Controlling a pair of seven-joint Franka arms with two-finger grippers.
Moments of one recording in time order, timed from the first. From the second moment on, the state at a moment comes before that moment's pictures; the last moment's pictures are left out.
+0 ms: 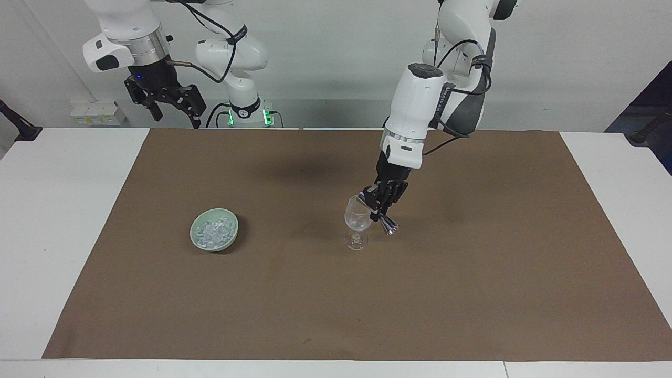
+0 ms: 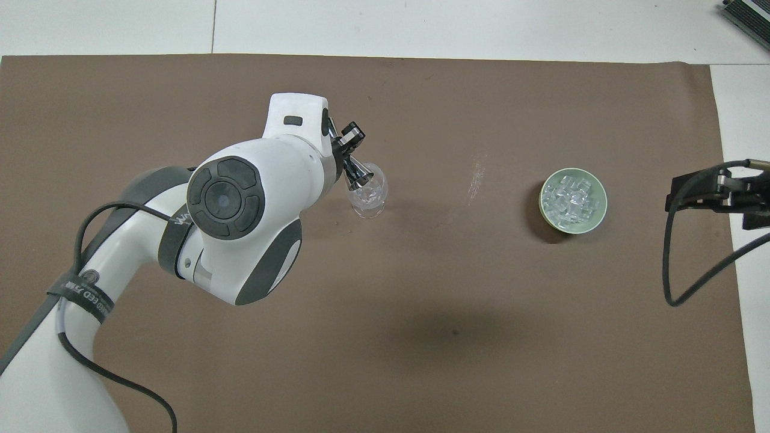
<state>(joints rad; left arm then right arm) -0.44 0.23 -0.12 -1.77 0.07 2.48 -1.19 -0.02 -0.05 0.05 -1.52 -0.02 1.47 0.28</state>
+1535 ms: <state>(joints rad) -0.32 0.22 -0.09 -1.73 -0.55 2.26 -1.29 -0.06 -0.03 0.05 -1.52 -0.02 1.55 0.27</state>
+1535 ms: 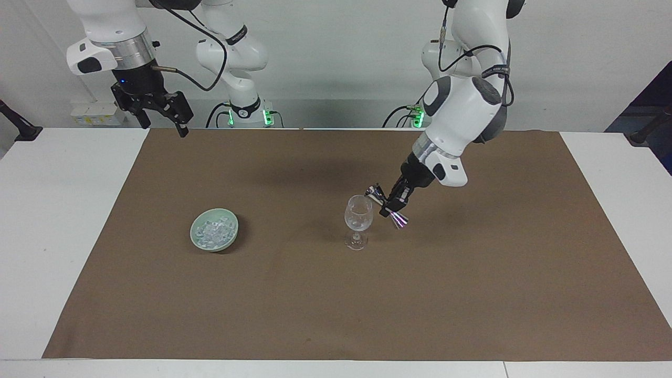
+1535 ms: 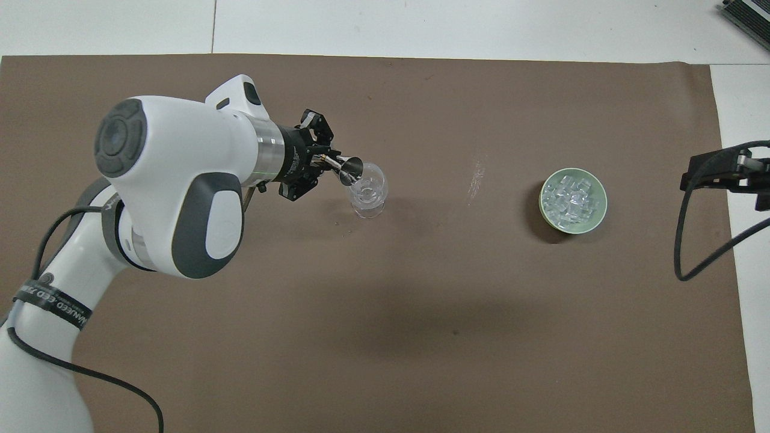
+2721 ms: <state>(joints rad) 0.03 0.22 -0.09 -1.85 -1.04 2.06 -1.29 -0.07 0.13 0.05 -1.76 -0.02 1.90 0.18</state>
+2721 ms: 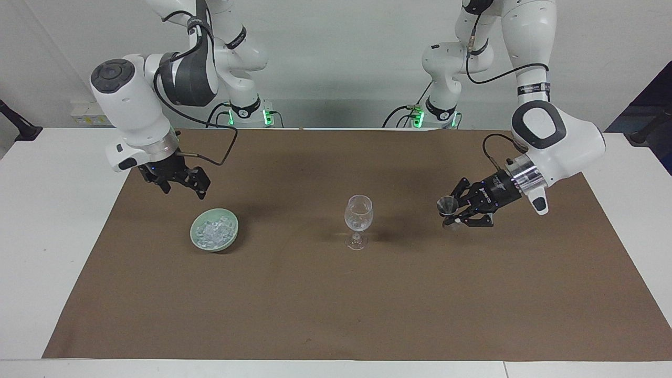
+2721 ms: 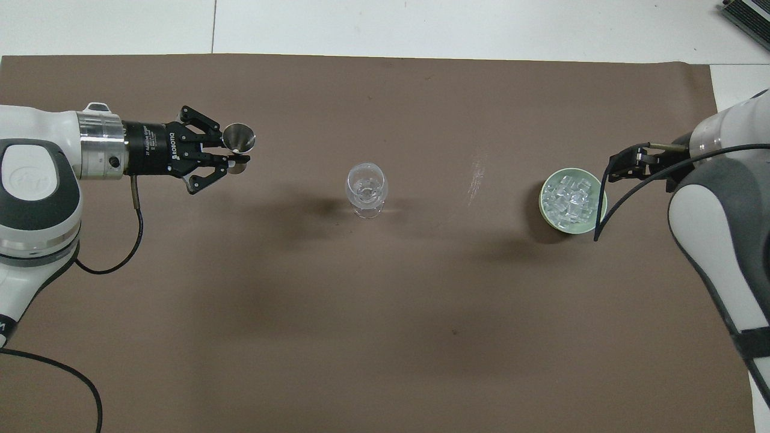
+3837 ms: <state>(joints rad) 0.27 0.24 -0.09 -2.00 -1.24 2.05 -1.22 -0.07 0.25 0.06 -1.85 -0.02 2.11 0.10</state>
